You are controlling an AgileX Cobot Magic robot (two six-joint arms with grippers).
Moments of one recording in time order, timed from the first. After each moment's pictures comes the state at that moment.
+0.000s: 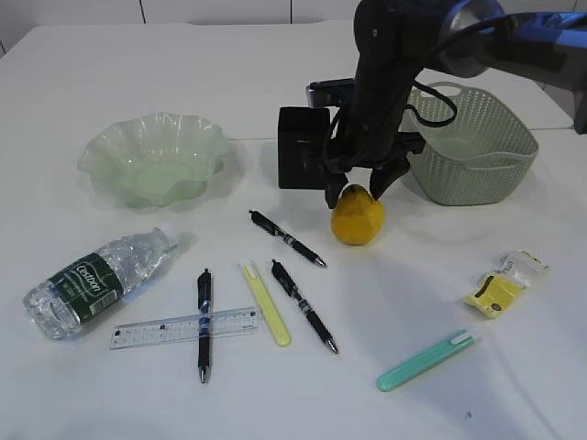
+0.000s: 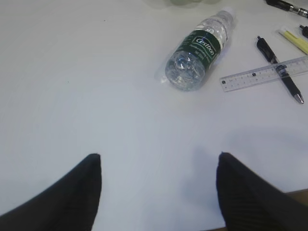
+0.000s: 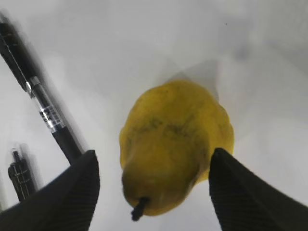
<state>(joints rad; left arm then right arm) -0.01 0.12 -0.51 -0.02 1.11 0.06 0.35 2.35 -2.10 0.04 1.23 0.08</state>
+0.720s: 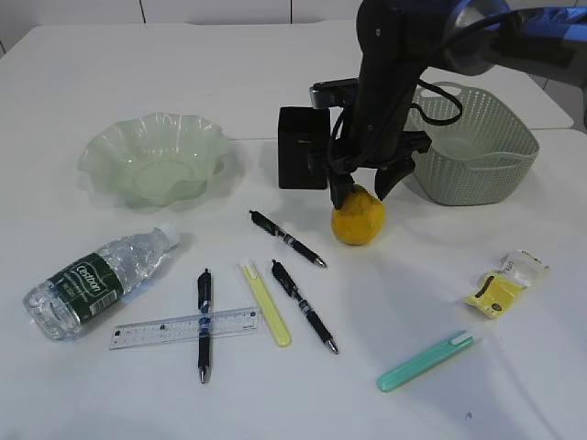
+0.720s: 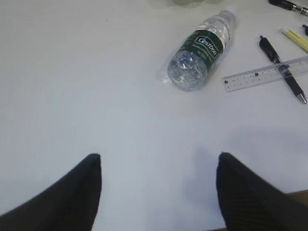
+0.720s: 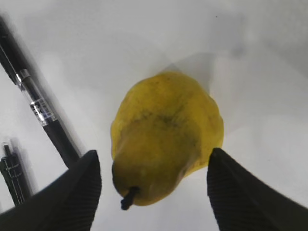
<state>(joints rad) -0.01 0.12 -0.51 -0.02 1.11 0.06 0.35 2.33 -2.06 0.02 1.23 0.09</state>
